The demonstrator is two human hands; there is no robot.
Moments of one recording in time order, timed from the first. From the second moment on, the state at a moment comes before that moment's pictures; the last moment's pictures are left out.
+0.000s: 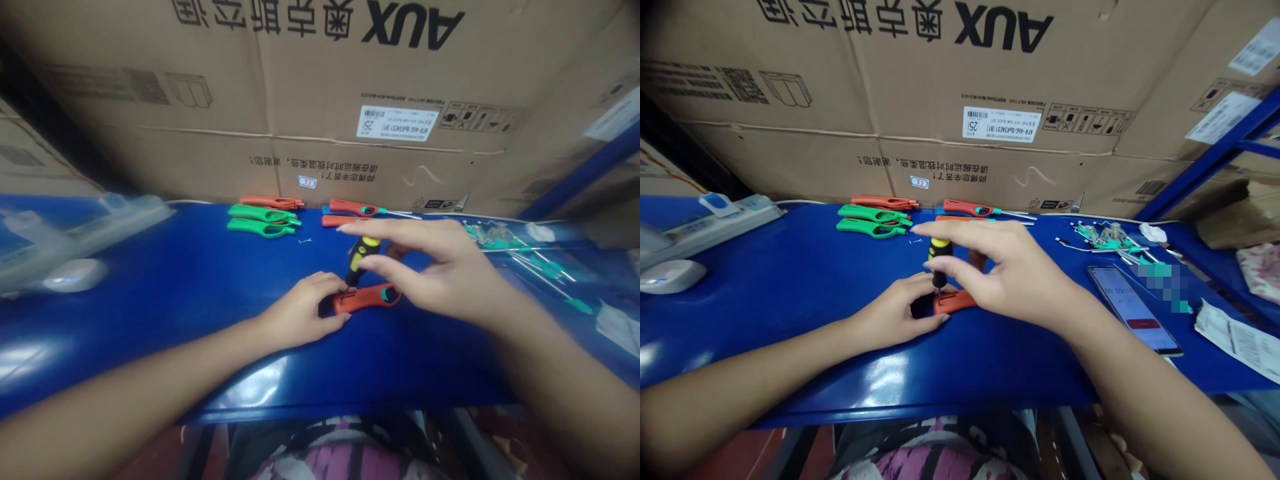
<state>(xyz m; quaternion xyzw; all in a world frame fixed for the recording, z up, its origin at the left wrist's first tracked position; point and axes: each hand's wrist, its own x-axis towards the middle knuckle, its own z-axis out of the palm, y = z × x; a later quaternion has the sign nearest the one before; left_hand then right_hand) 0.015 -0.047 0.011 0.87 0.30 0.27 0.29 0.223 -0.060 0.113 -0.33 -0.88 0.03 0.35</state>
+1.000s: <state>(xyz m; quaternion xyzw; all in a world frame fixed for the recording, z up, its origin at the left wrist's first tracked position) 0.014 -0.050 0.015 0.89 0.29 0.25 0.25 0.214 -0.065 0.091 -0.31 -0.87 -0.01 0.38</state>
